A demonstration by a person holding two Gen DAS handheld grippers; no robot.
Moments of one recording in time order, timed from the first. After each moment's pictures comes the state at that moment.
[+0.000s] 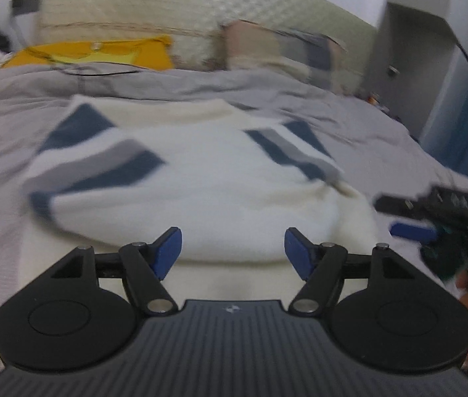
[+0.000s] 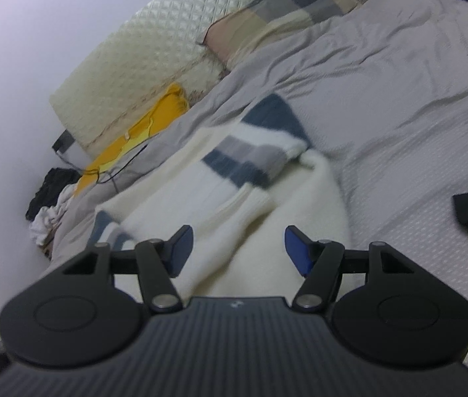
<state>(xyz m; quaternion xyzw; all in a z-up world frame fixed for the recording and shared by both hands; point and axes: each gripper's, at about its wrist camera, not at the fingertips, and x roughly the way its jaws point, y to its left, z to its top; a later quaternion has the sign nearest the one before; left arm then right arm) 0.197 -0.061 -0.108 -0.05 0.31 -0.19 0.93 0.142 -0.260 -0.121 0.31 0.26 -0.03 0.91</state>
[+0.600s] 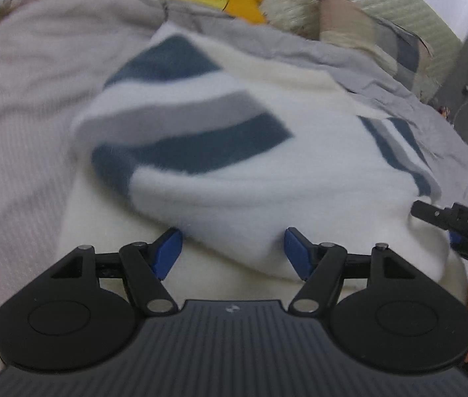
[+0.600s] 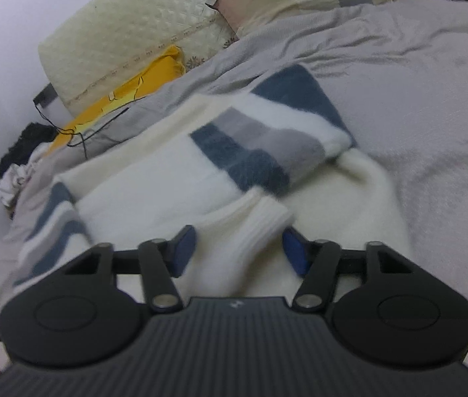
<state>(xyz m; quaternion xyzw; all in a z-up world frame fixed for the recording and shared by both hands) 0.277 0.003 -0.164 -0.13 0.41 -0.08 0.90 0.243 -0.244 -0.161 0.22 0.30 -0.03 0.93</state>
